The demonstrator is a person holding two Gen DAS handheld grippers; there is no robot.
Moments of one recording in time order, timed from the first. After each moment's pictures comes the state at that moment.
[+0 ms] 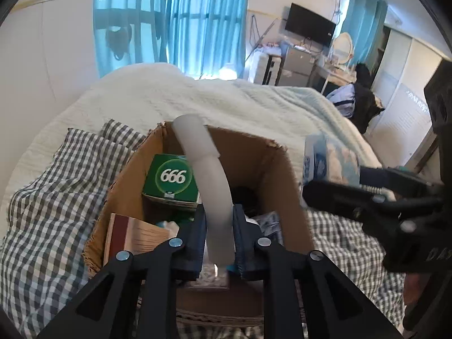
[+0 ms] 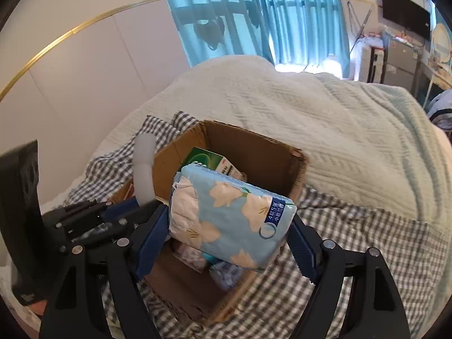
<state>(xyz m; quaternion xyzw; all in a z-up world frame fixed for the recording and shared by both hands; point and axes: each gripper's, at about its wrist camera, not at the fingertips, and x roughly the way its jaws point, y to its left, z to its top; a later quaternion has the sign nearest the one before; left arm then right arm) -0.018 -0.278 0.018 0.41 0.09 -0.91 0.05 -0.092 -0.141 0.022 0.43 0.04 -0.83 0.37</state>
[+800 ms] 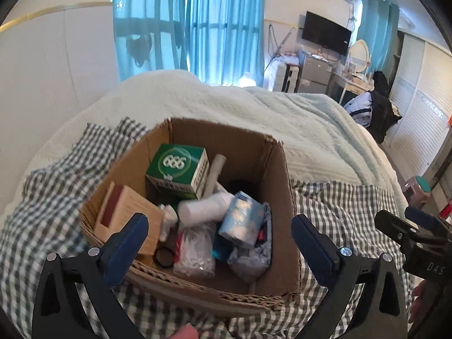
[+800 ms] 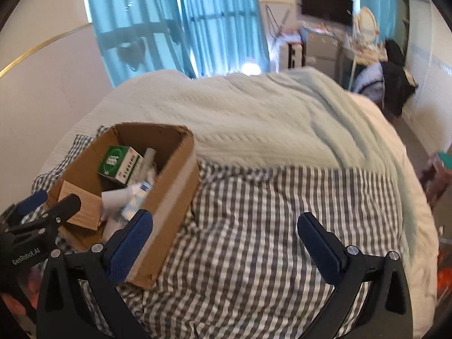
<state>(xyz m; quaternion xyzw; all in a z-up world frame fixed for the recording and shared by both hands) 0.008 -0.232 0.010 0.38 0.08 -0.91 0.11 -0.046 -0.020 0.001 0.41 0.02 -0.90 0.17</state>
